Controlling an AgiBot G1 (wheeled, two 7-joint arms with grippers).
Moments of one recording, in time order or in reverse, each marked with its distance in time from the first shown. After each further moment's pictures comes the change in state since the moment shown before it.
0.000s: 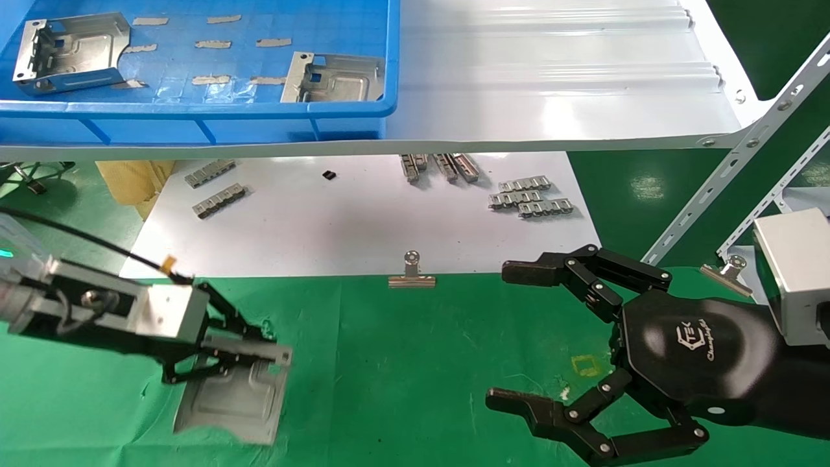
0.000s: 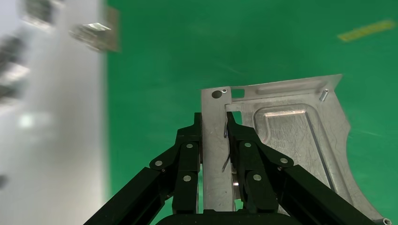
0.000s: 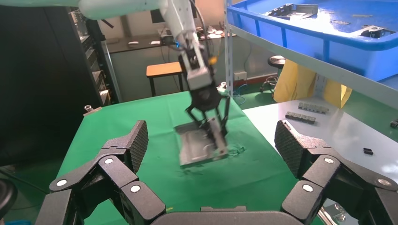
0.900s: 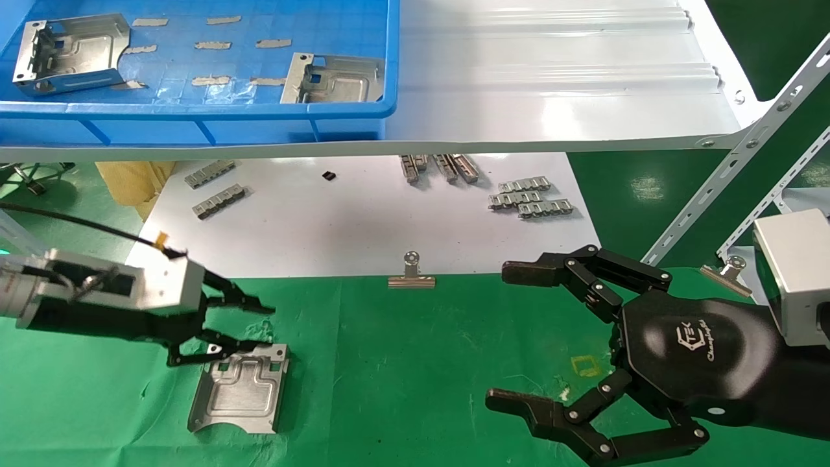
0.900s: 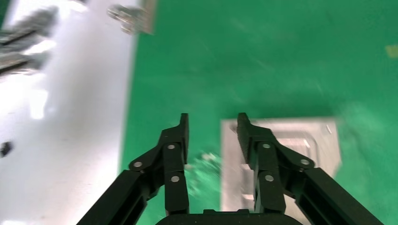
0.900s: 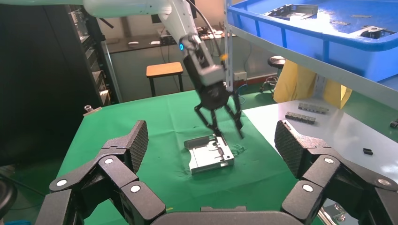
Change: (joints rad) left arm -0.017 0.066 0.027 0.299 -0.057 0.003 0.114; right arm 0.000 0.000 0.000 0.000 0.000 0.000 0.000
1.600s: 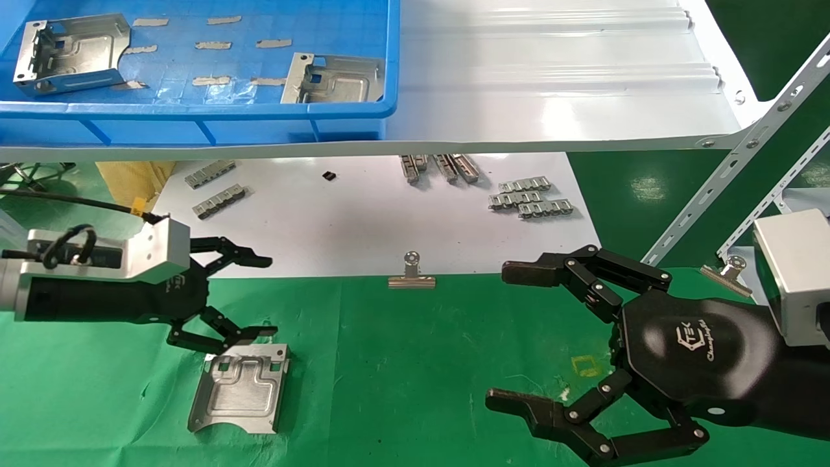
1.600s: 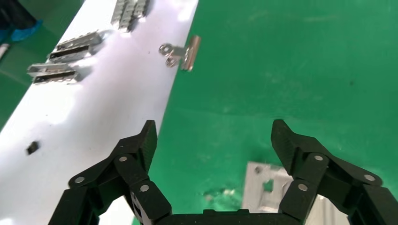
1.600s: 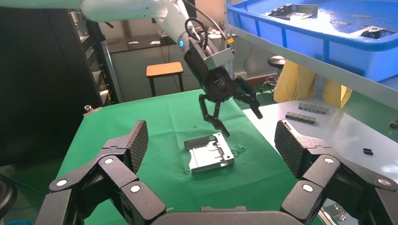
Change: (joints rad) left arm 0.063 -0.041 -0.081 -0.069 -0.098 0.005 -0.096; right arm 0.000 0.000 0.000 0.000 0.000 0.000 0.000
